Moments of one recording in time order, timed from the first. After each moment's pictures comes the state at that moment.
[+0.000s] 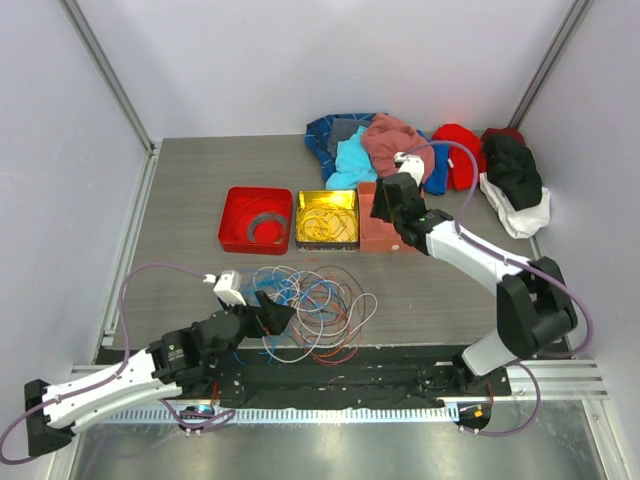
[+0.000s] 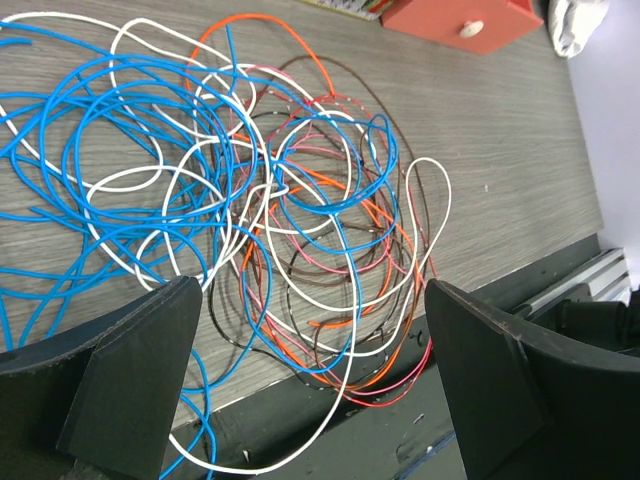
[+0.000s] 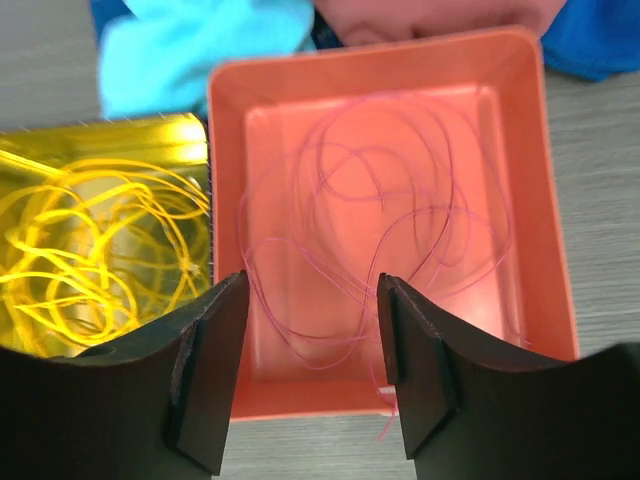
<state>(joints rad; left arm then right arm) -1.13 0.34 0.21 -0.31 -0.49 -0.94 0.49 1.56 1.03 -0.08 0.40 0.41</state>
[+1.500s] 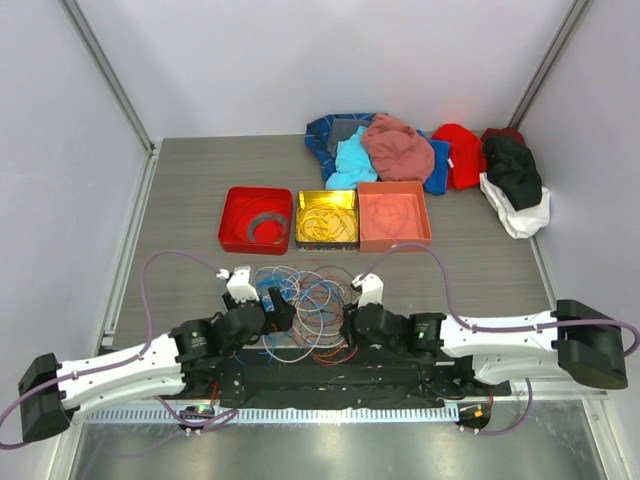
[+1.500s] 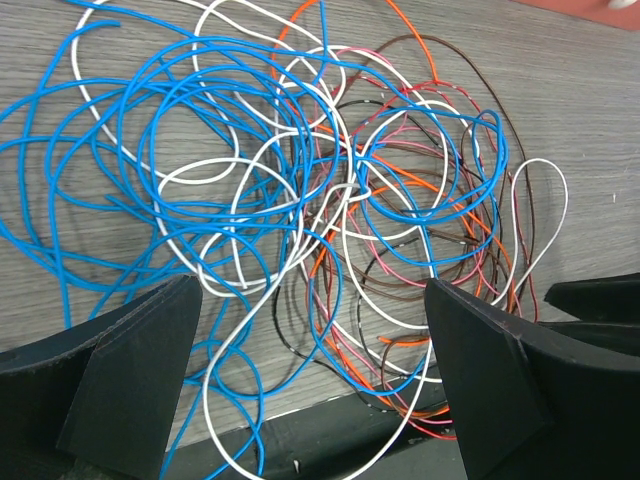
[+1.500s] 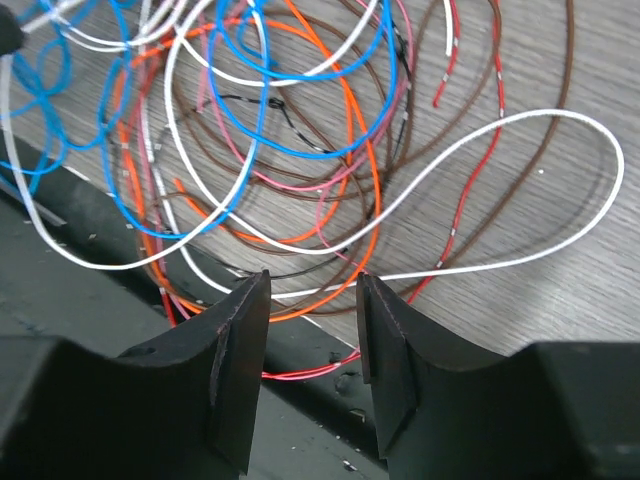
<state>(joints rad) -1.13 0.64 0.28 -0.31 -0.58 -0.96 1.29 1.11 0.45 -0.10 0.40 0.76</state>
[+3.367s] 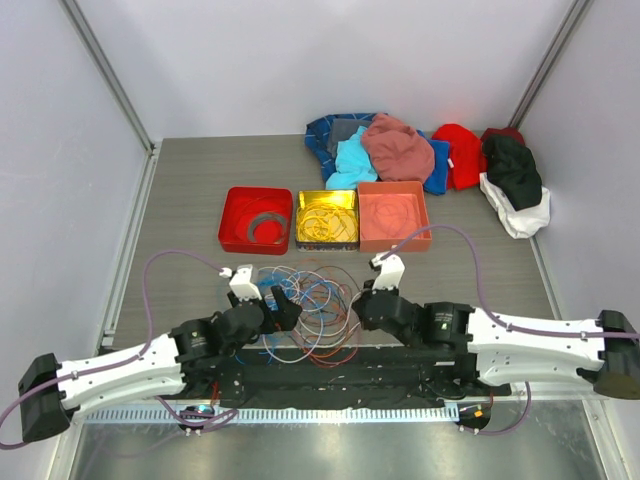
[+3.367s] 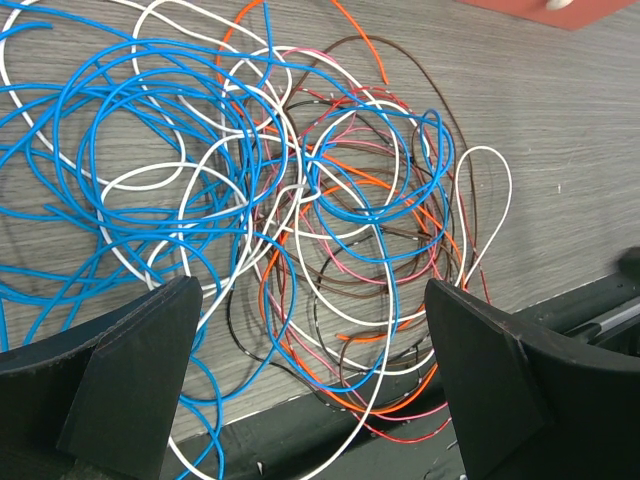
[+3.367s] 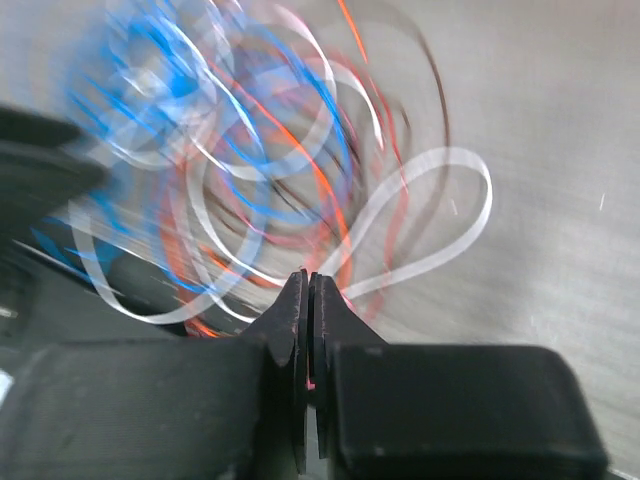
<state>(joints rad) -1.13 0.65 0.28 -0.23 -0.52 -0.96 1.29 0.96 0.59 -0.38 0.57 0.85</state>
